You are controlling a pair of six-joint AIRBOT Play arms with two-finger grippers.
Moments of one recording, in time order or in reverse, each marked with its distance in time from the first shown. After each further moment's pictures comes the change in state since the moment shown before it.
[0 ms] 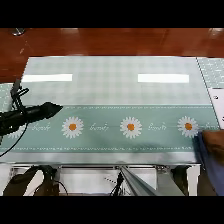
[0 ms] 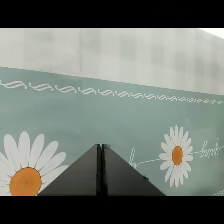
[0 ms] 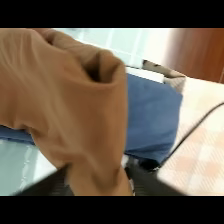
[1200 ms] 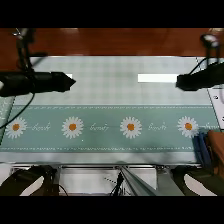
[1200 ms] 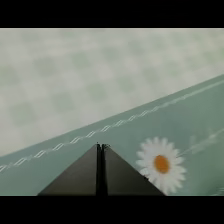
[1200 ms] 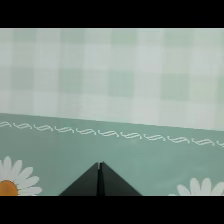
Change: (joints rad) left arm -0.512 -0.161 0.533 0.532 0.036 -0.396; right arm 1.268 -0.429 -0.071 0.275 -0.631 -0.083
